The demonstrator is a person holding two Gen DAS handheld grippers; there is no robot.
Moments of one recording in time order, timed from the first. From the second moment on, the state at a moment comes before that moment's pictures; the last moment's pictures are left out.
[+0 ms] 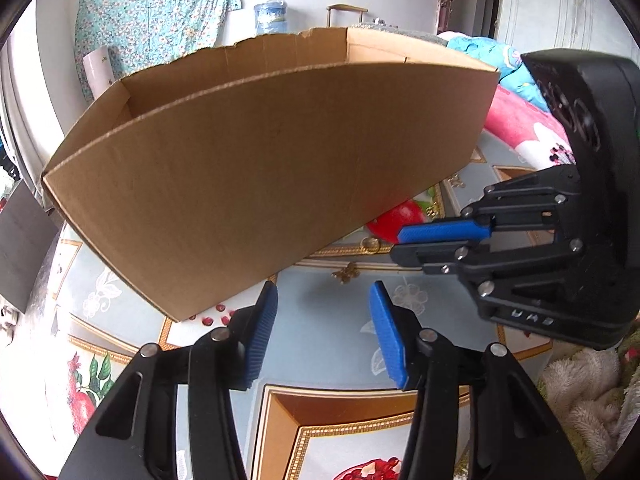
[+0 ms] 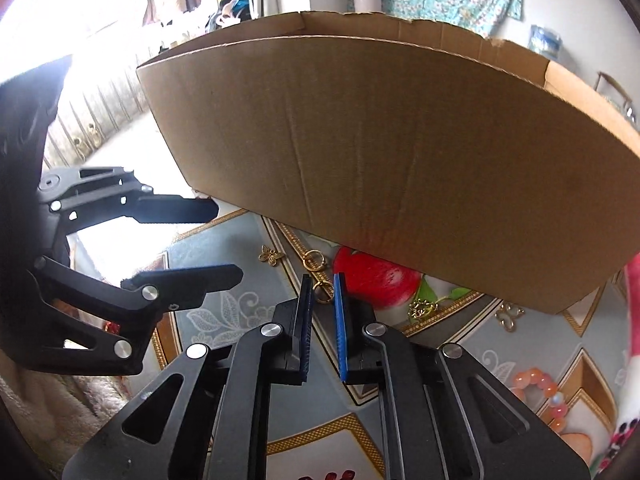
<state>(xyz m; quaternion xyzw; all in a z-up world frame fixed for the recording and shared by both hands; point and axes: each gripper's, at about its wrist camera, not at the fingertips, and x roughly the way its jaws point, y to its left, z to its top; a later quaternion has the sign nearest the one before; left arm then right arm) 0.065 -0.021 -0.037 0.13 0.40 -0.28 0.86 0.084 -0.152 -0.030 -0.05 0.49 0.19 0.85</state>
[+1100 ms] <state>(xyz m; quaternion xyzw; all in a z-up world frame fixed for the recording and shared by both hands) 0.086 -0.069 -0.043 0.14 0.43 -0.29 0.84 0.066 -0.199 -0.034 0.03 0.50 0.15 0.86</state>
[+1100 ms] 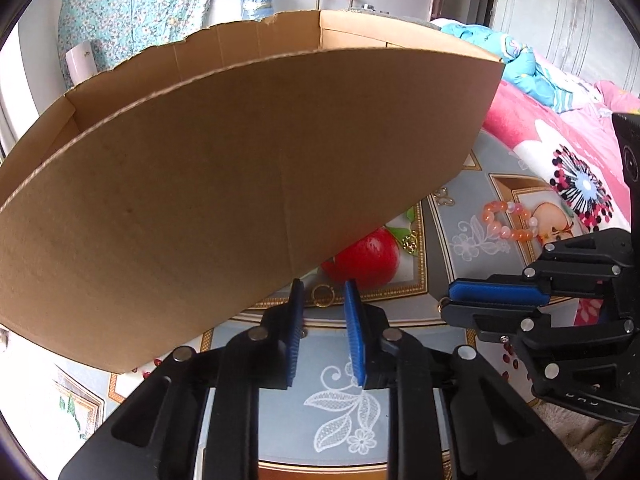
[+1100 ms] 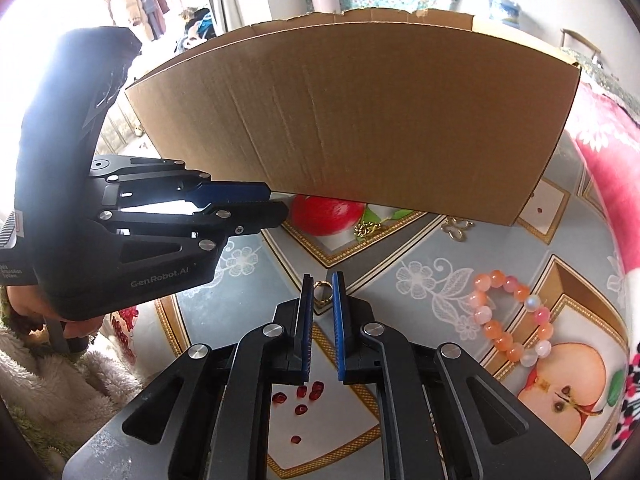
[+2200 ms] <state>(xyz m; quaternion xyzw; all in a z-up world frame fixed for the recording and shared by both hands) 0.083 -0.079 -0.044 0.16 0.42 -0.30 0.84 0.039 -0.211 -0.024 -0.05 0.50 0.14 0.85</state>
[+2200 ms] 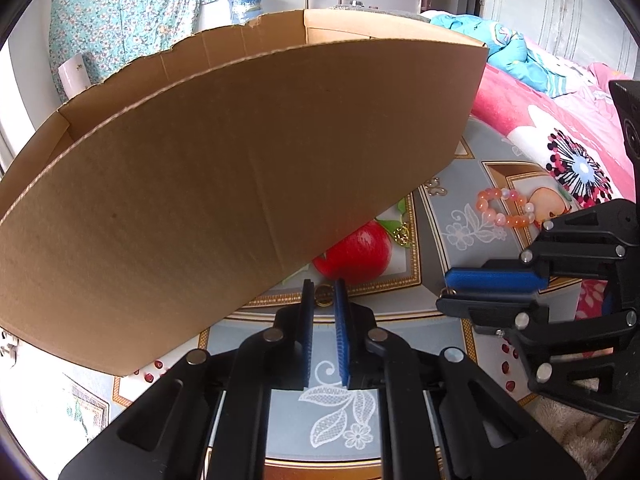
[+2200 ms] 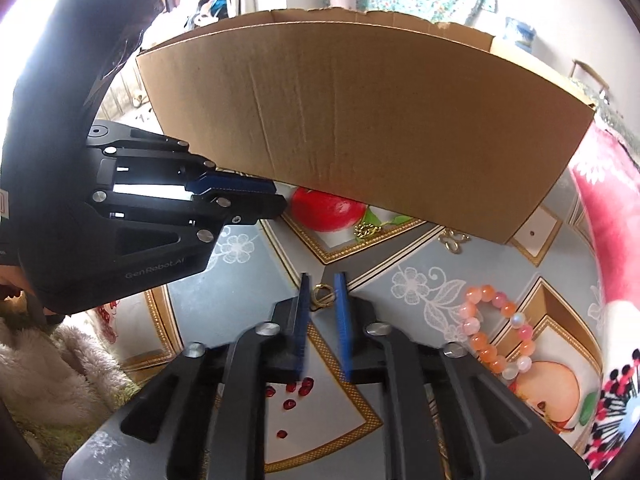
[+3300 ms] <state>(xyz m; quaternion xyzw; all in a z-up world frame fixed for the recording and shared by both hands) 0.079 -0.074 -0.034 0.16 0.42 -0.30 0.84 0.033 -0.227 -0.009 0.00 0.49 0.13 0.87</state>
